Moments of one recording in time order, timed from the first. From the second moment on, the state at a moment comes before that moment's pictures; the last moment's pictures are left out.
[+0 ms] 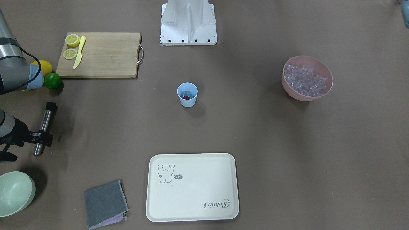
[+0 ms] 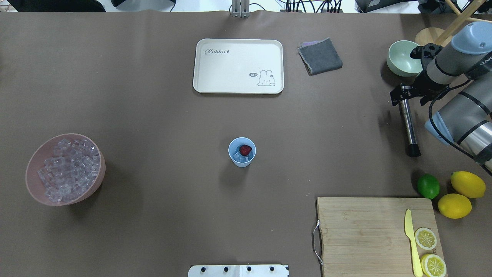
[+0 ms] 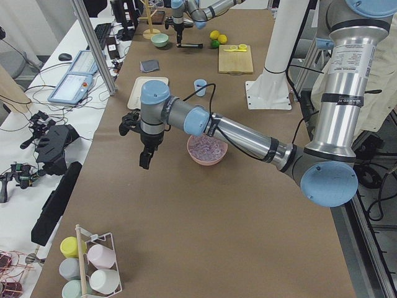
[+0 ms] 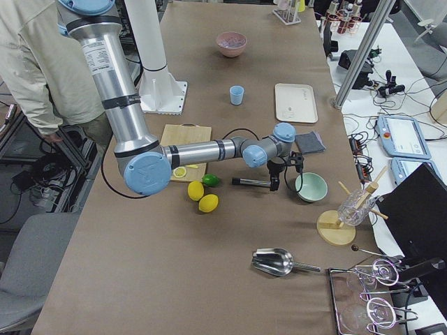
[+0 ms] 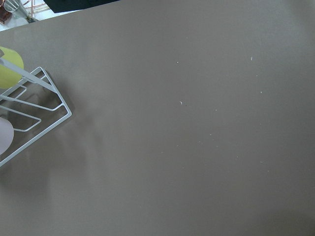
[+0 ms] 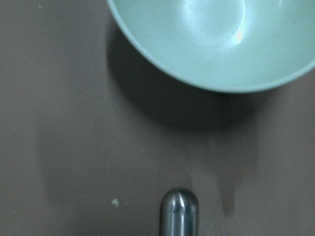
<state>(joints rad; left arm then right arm) -1.45 -1.70 -1.84 -1.57 -2.22 -0.16 1.04 -1.27 1.34 -1.21 2.17 0.68</state>
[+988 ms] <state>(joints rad) -1.45 -1.70 -1.84 -1.57 -2.22 -0.15 1.04 -1.26 1.34 -1.18 2.17 0.67</state>
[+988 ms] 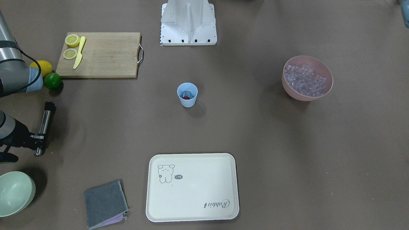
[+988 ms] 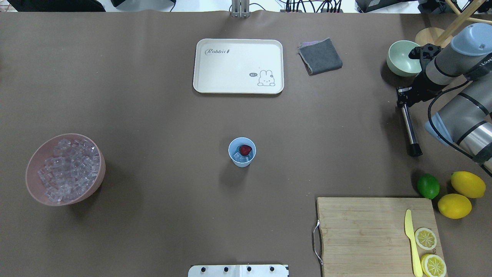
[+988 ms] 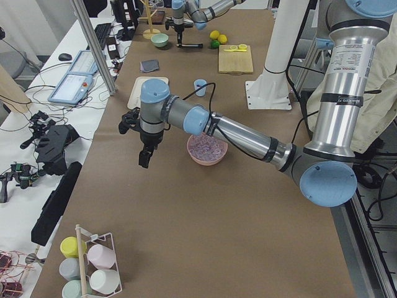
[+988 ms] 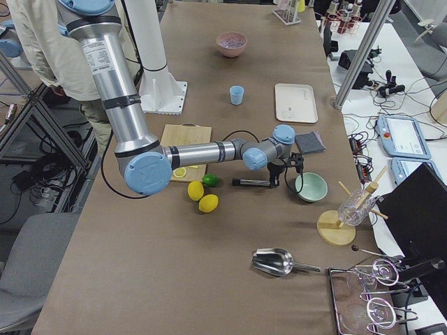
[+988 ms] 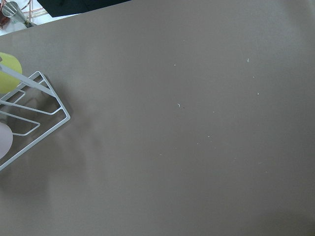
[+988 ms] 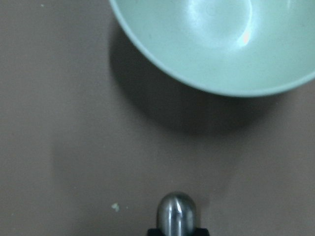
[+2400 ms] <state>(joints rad) -1.46 -1.69 -1.85 -1.57 -2.22 -0.15 1.14 -1.21 1.89 -1.13 2.28 0.83</state>
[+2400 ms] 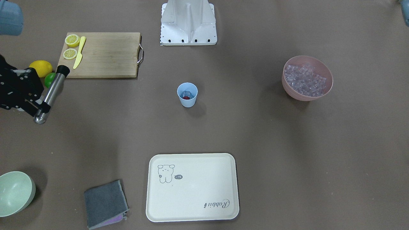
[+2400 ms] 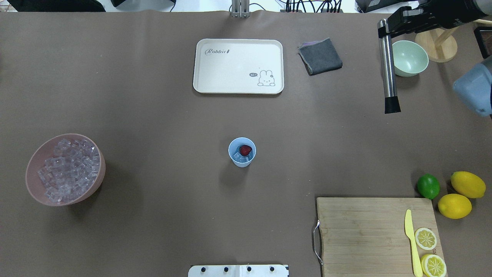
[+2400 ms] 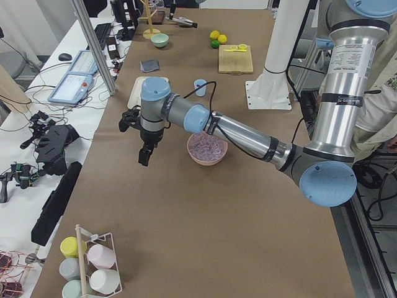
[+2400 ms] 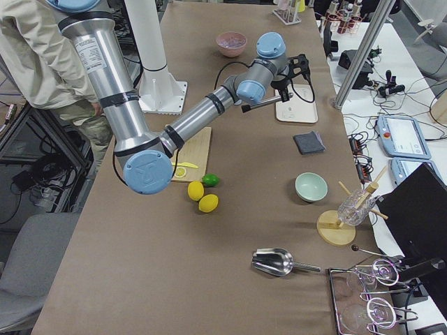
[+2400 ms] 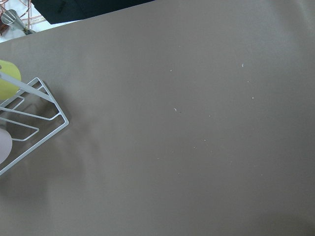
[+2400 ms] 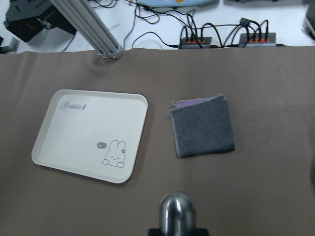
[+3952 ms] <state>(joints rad) -1.67 -1.61 -1.59 -1.57 -2.24 -0.15 0.52 -1.13 1.71 -0.15 1.48 0.75</state>
